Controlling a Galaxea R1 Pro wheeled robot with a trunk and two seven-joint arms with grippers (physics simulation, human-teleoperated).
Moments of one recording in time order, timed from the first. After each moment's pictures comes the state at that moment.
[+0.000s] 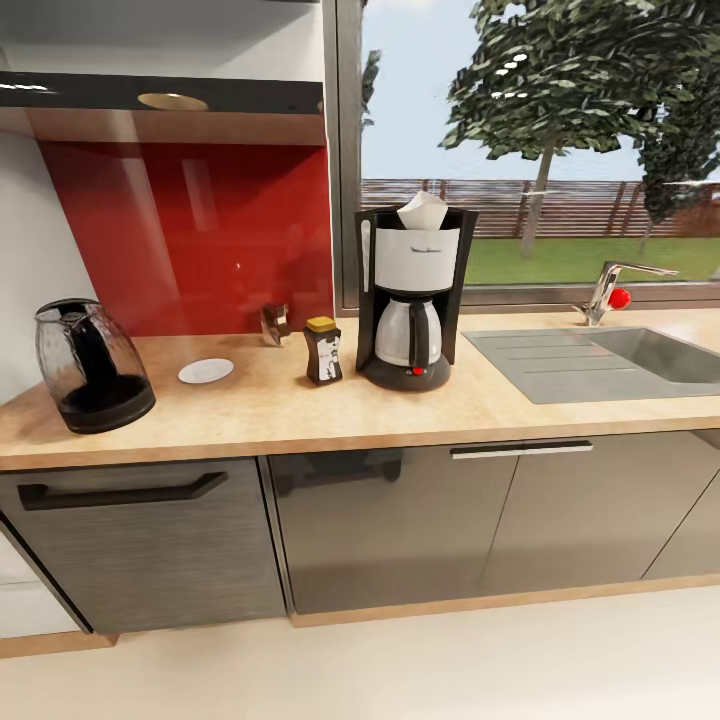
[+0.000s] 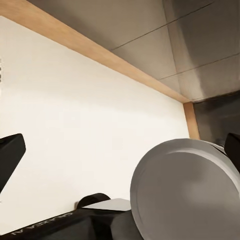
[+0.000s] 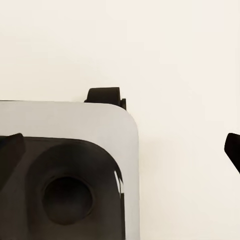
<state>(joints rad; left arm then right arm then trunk) -0.14 0.20 -0.03 -0.02 0.63 -0.26 -1.30 -0.11 -0.13 0.01 -0.09 -0.07 -0.09 0.15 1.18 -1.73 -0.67</state>
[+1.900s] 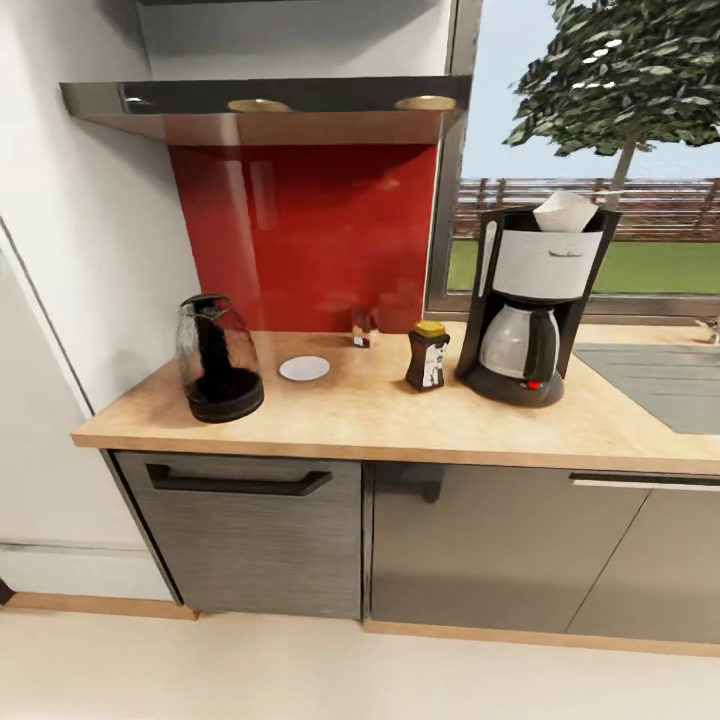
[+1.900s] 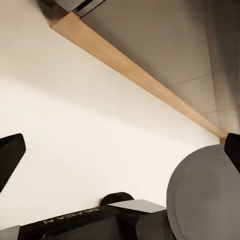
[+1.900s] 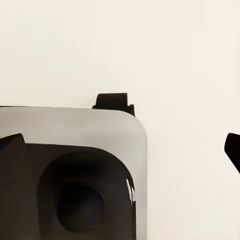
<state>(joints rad) -0.14 0.20 -0.03 -0.02 0.63 -0.26 -1.17 -0.11 -0.11 0.01 -0.10 -0.07 -0.09 0.15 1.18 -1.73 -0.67</state>
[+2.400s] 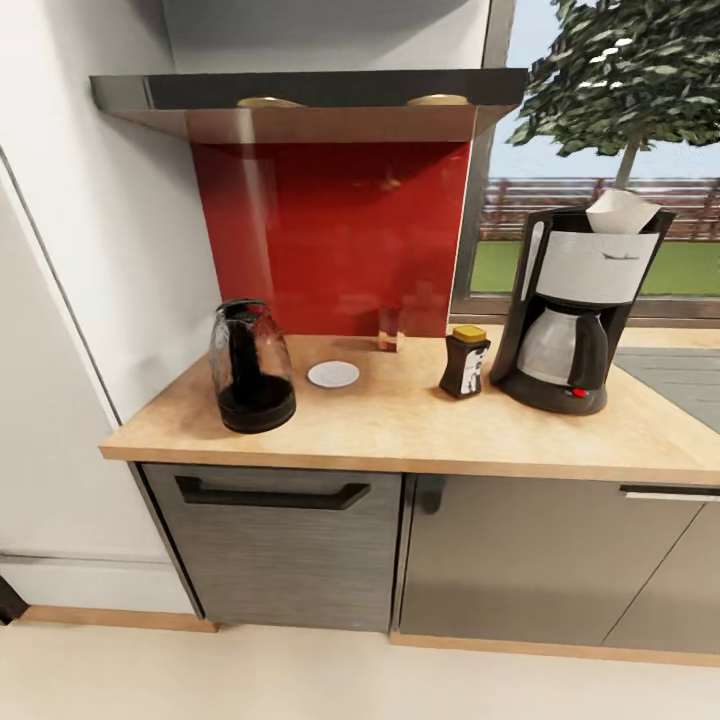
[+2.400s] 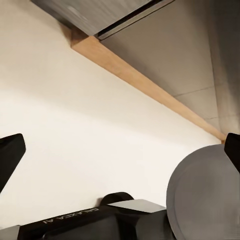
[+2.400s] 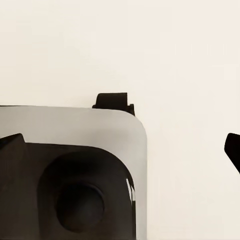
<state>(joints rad) -0.14 0.20 -0.03 -0.02 0.63 -0.26 -1.17 -0.11 -0.11 0.01 -0.10 -0.07 -0.09 0.15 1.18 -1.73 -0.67</state>
